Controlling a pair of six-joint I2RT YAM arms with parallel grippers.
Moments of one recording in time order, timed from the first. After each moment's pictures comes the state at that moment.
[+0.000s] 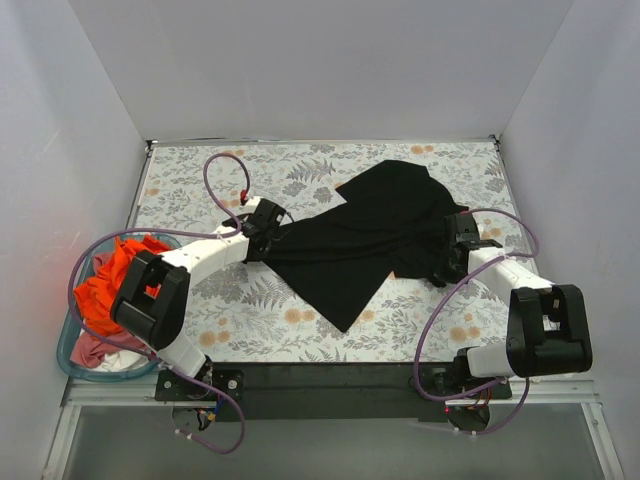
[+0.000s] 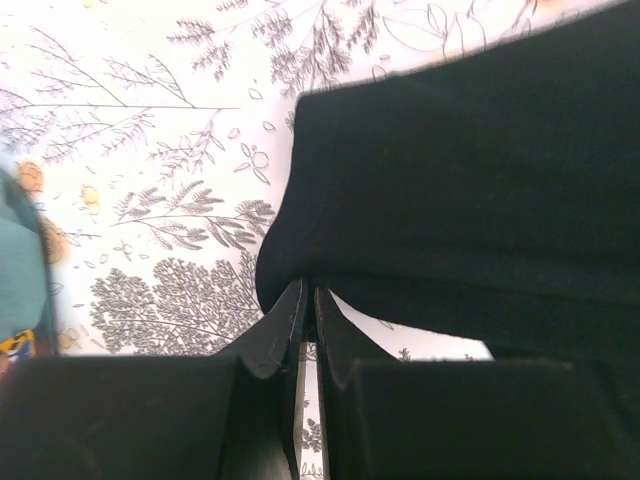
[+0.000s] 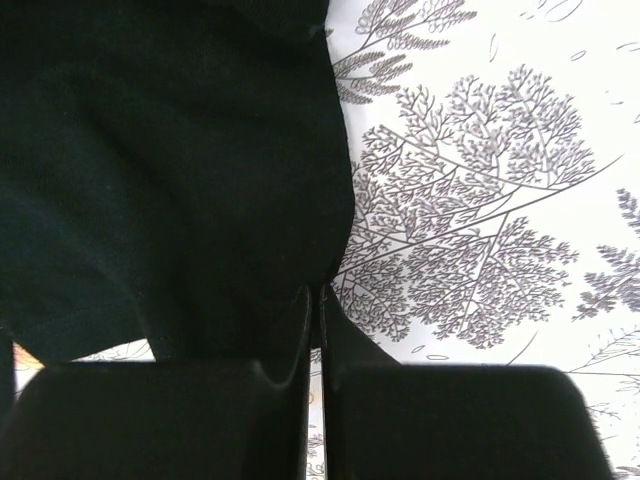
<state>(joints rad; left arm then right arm) -0.51 1.60 0.96 -0.51 -0.57 -0.43 0.12 1.37 0.68 -0.45 0.17 0.45</state>
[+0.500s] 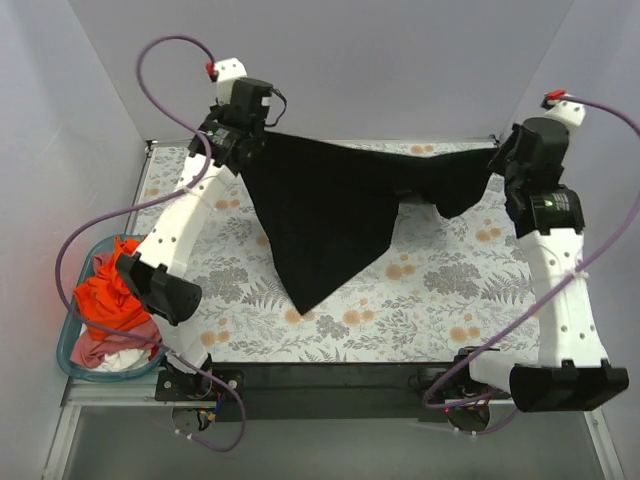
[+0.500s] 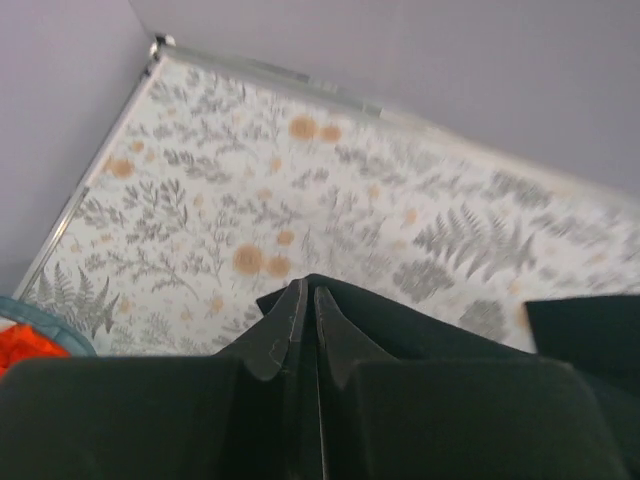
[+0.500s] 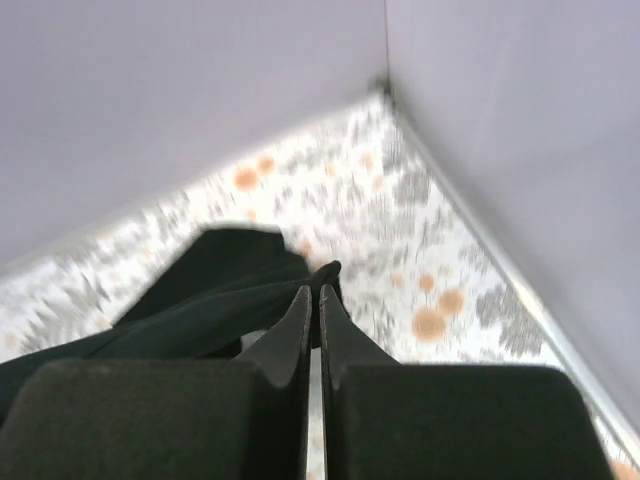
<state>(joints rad) -0.47 1.81 2.04 -0.86 -0.76 -0.42 0.06 1.23 1.42 -0.59 0.35 0.34</state>
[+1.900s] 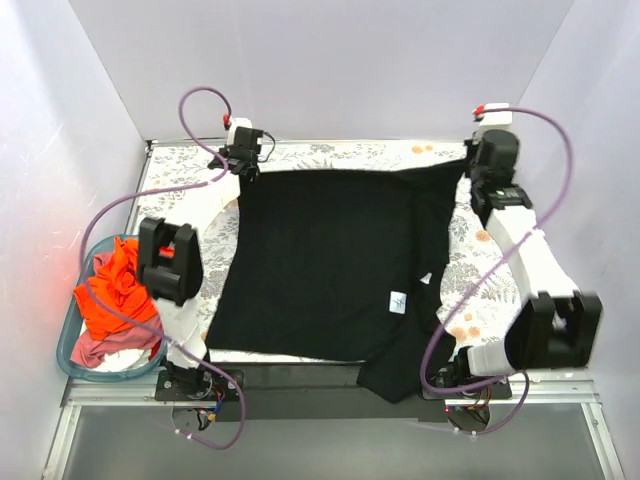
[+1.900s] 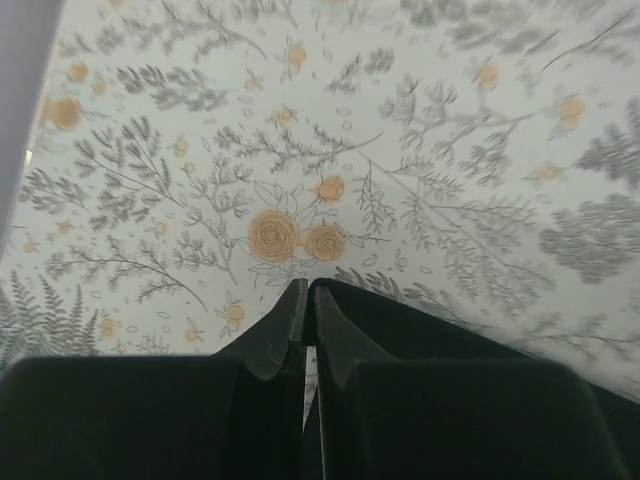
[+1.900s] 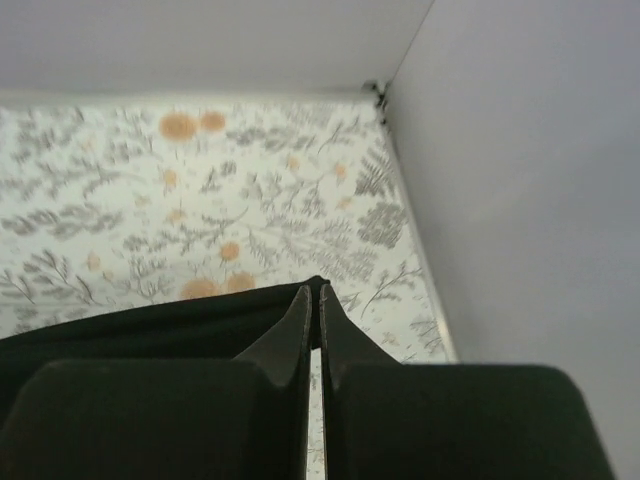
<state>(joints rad) -0.31 1.87 1.60 -0.44 -0.59 -0.21 0.07 1.33 1.22 -0.11 0.31 -0.13</state>
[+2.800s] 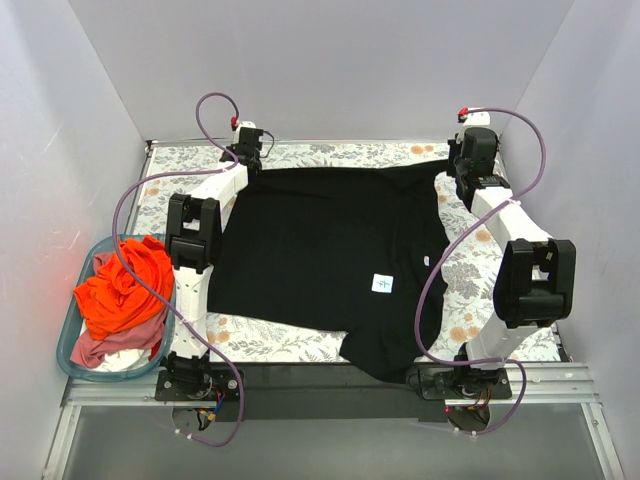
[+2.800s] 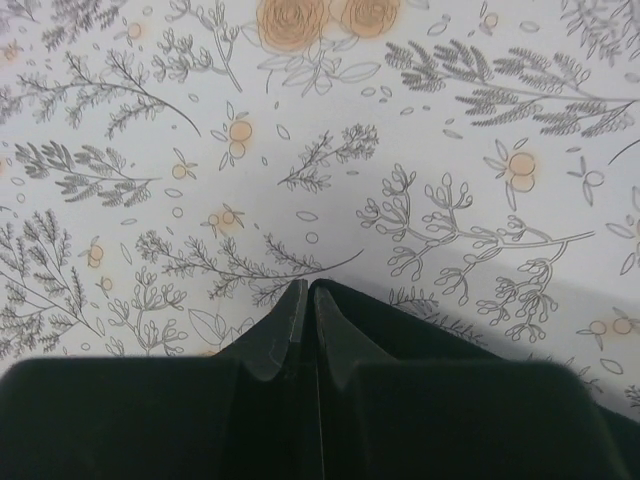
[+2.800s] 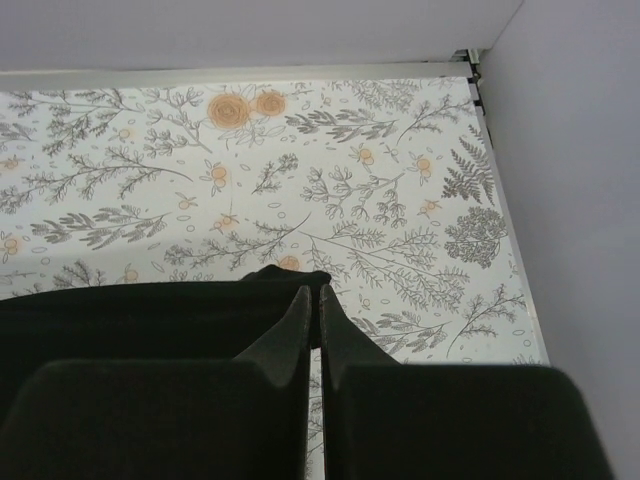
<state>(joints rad) -0.22 2.34 1.90 -0.33 -0.53 -0.13 0.06 1.68 1.27 0.01 0.18 -0.05</state>
